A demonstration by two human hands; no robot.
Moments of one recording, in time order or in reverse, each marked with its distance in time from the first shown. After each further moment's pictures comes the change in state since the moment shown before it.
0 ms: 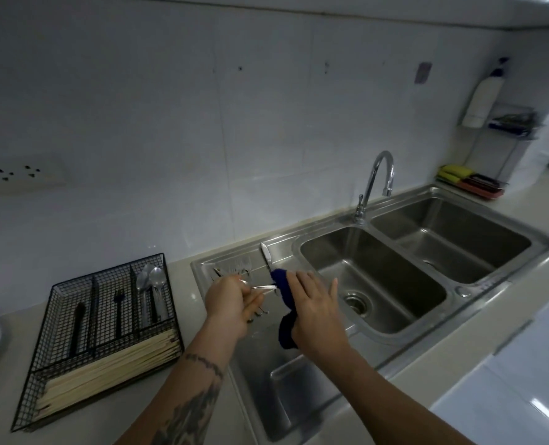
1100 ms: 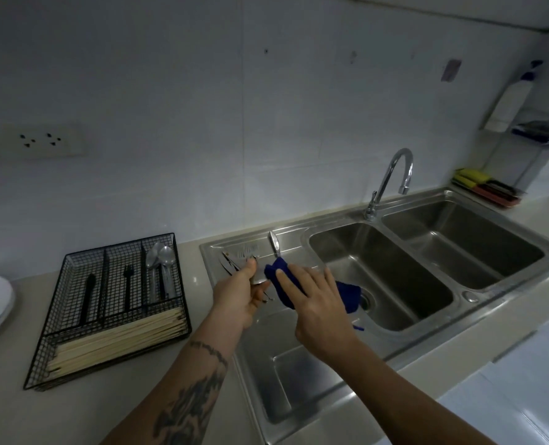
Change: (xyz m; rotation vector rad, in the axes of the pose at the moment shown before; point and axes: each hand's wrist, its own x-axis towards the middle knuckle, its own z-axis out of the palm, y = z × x) left_hand 0.008 -0.010 -0.017 0.023 -0.011 -0.014; right_hand -0.008 -0.005 -0.005 -0.074 -0.012 -0.285
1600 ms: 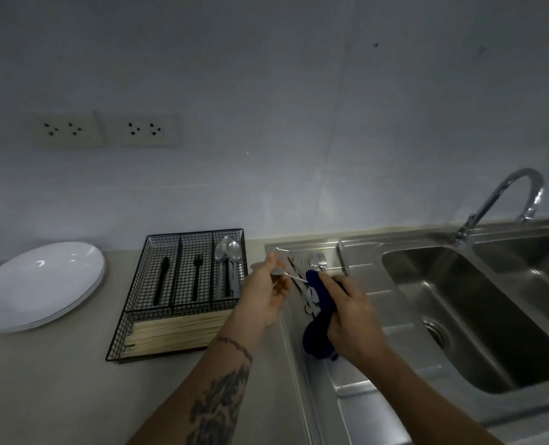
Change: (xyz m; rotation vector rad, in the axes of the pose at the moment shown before) left_hand 0.059 0.048 -0.059 -0.284 -0.014 -0.020; right_hand 0.070 -0.027 0.059 0.403 -0.103 0.062
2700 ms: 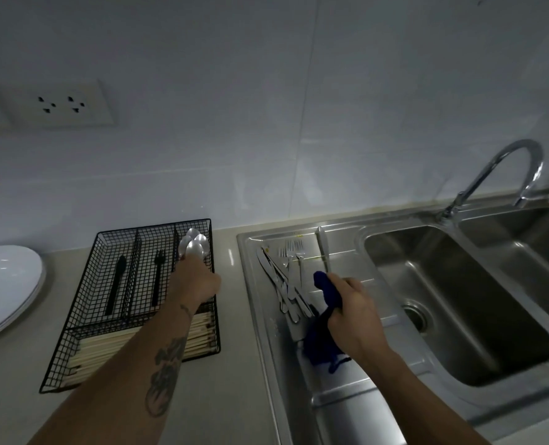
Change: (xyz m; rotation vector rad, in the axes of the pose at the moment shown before) left_hand 0.109 0.026 -0.055 1.526 0.339 0.287; right_hand 0.010 0.063 -0.001 0.070 -0.016 0.327
